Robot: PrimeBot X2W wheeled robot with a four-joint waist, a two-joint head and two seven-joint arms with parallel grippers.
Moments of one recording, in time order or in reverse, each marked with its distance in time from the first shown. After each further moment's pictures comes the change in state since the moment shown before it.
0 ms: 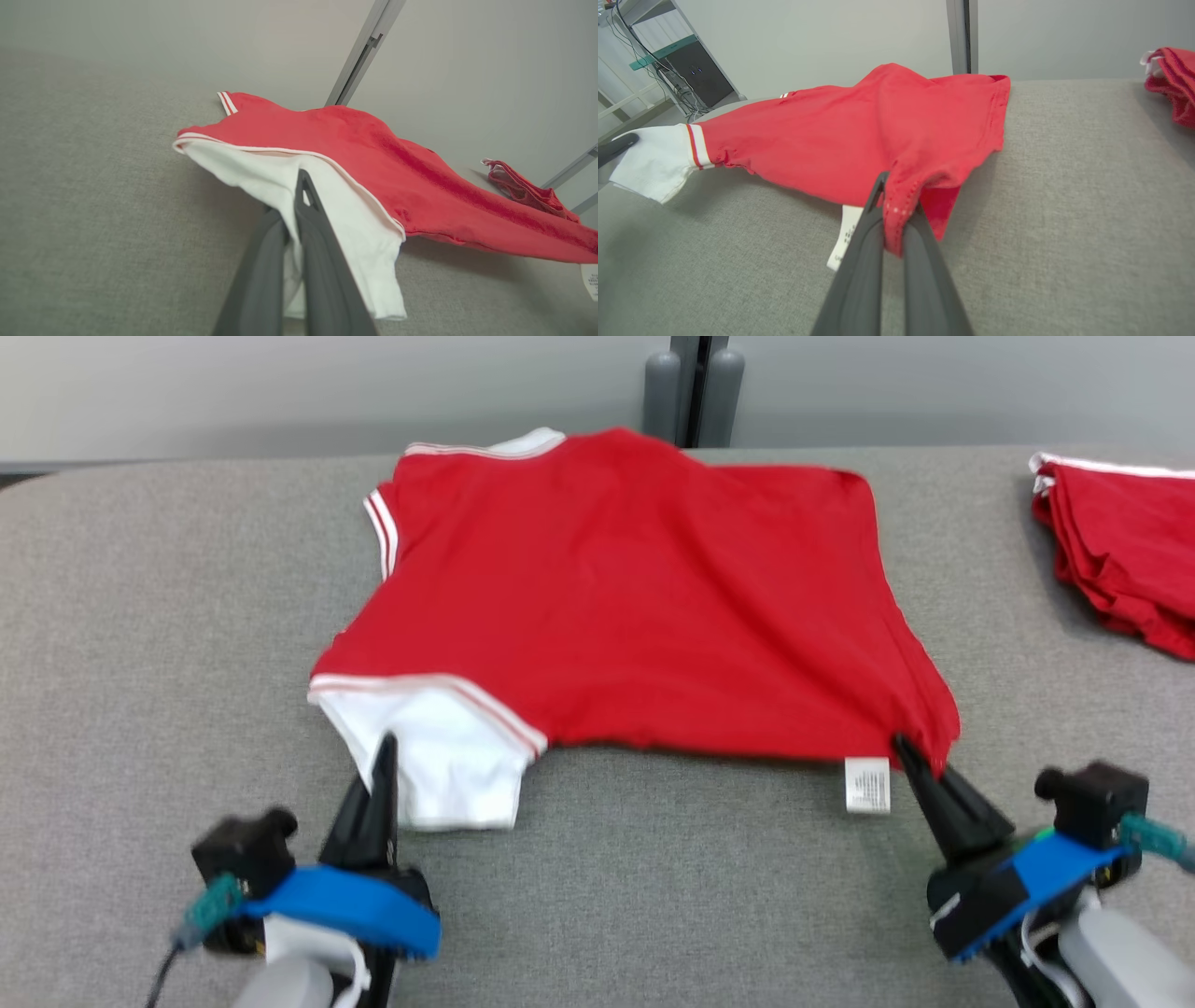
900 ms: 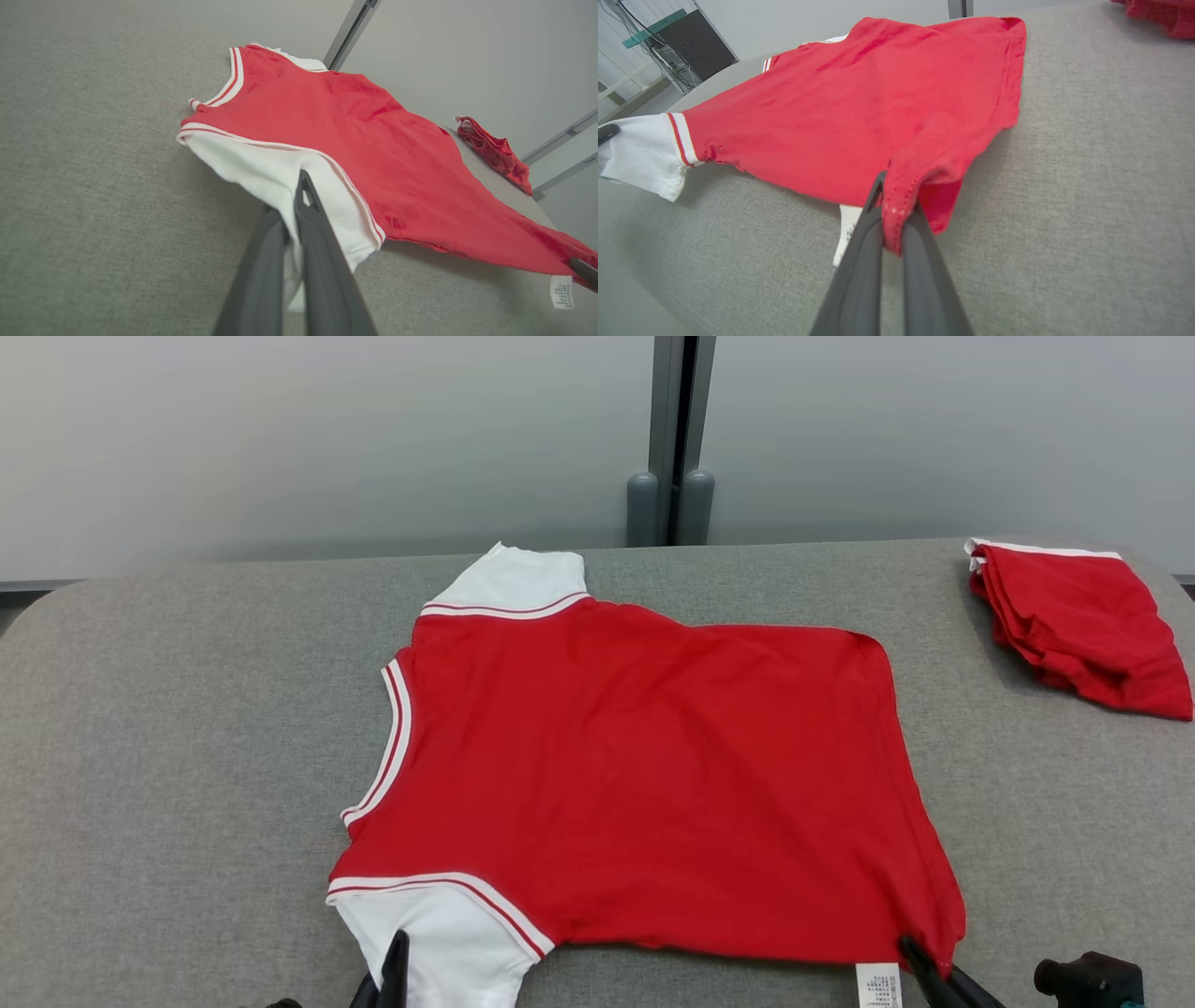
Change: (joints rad) left arm 0.439 0.053 -0.017 -0.308 -0.027 0.116 0.083; right arm 0.391 -0.011 -0.050 -0.132 -0.050 0.000 0.025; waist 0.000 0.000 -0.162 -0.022
